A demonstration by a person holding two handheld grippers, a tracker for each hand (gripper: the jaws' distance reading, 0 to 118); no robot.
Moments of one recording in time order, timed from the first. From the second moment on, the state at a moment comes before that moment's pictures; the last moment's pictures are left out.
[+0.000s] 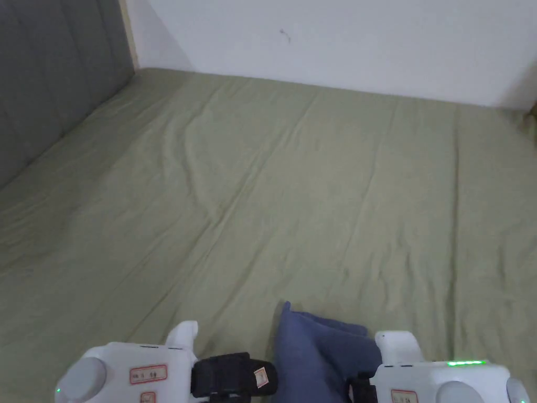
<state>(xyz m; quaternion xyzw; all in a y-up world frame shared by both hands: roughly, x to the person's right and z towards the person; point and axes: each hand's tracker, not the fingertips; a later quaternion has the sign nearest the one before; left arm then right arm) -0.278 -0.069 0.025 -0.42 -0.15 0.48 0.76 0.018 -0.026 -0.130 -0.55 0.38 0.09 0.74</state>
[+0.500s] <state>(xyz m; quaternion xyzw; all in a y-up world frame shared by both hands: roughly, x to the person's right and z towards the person) -0.276 -0.124 -0.055 -0.39 -0.20 0.57 0.70 0.027 -0.028 -0.137 -0.57 0.36 0.05 0.74</state>
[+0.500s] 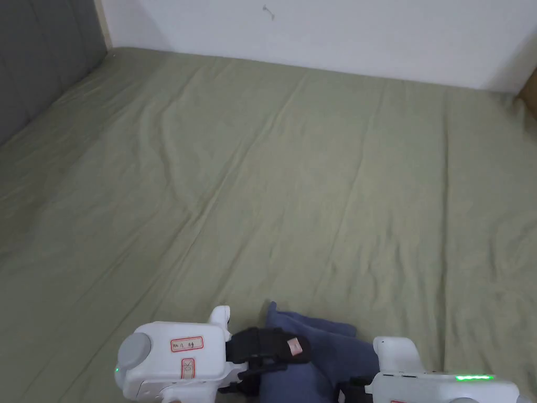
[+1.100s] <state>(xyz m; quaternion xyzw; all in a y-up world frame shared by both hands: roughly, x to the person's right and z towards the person) -0.428 -0.027 -0.007 -0.47 -0.03 0.40 0.79 0.008 0.009 -0.156 -0.55 0.41 -0.02 0.72</state>
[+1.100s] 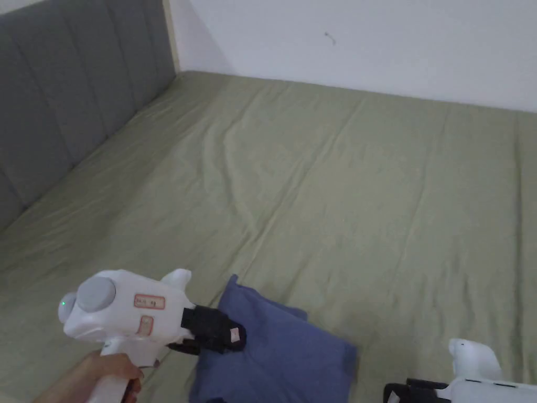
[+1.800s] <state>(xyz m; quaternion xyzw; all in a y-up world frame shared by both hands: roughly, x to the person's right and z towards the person) -0.566 0.039 0.020 -0.57 0.30 0.06 0.76 -0.040 -0.011 -0.155 -0.56 0.42 0.04 0.71</state>
